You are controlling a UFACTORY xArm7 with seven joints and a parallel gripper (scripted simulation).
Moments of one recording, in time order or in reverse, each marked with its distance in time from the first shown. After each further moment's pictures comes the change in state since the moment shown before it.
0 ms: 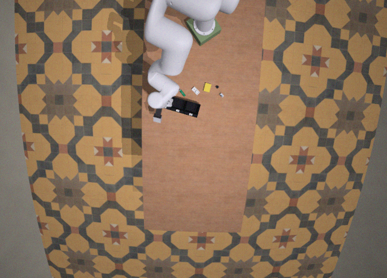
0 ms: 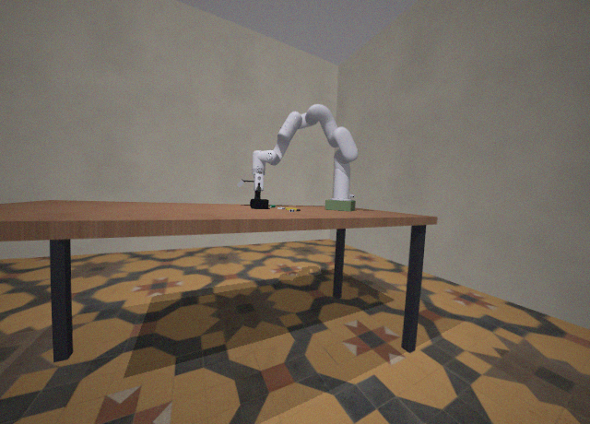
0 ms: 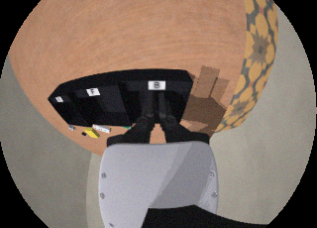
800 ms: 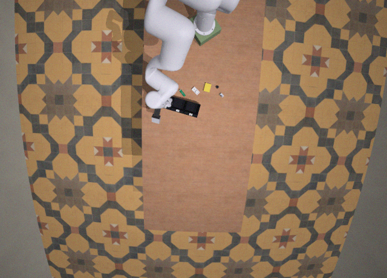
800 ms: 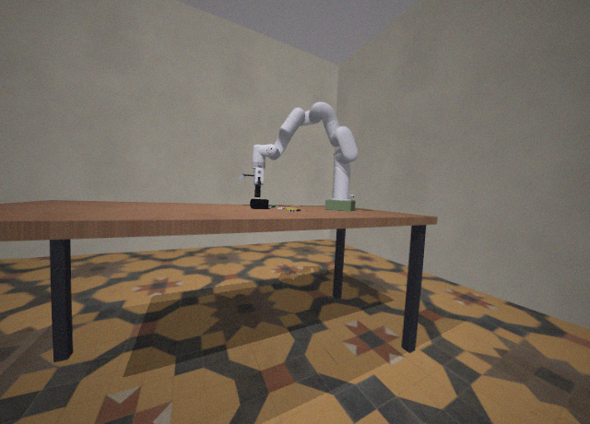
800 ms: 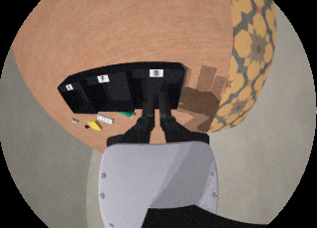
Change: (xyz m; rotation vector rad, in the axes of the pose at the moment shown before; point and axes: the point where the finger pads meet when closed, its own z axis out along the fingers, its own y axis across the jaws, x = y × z) arm 0.001 0.000 -0.034 0.000 0.002 0.000
